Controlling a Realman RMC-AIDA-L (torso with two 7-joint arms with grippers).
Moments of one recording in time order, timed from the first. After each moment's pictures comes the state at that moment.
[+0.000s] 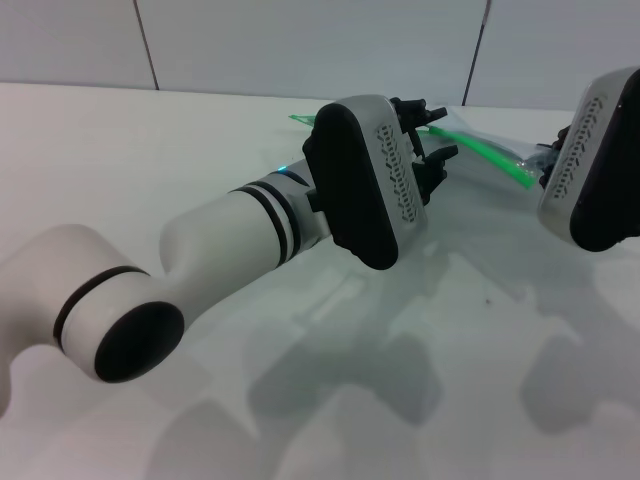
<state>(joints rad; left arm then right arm) -0.53 -2.03 -0.93 -1.07 2.52 0.11 0.93 0.30 2.02 -1.78 -1.67 -2.85 -0.92 2.22</state>
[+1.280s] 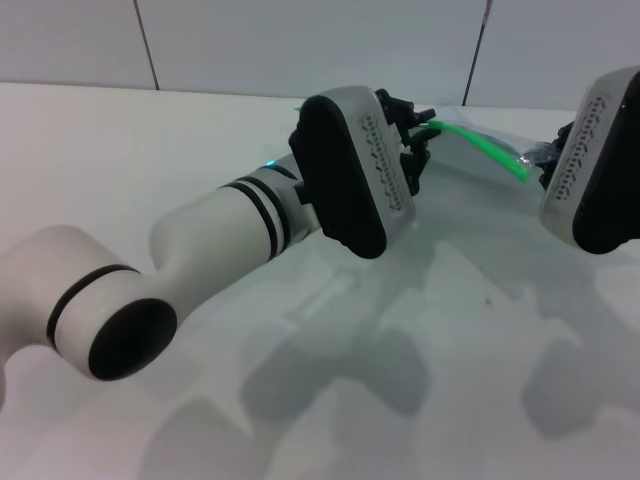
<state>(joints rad) -0.52 -2.03 -0.95 -1.06 2.51 0.13 0.93 0.29 2.02 -1.78 -1.69 -2.85 -0.93 2.22</state>
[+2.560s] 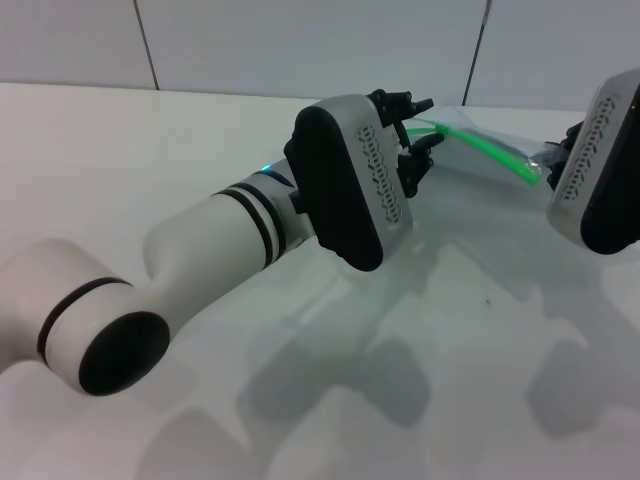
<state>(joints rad) -0.48 -2.03 -0.95 -1.10 2.52 0.14 0.98 0.28 2.02 -1.78 -1.70 -2.86 -0.92 2.22</state>
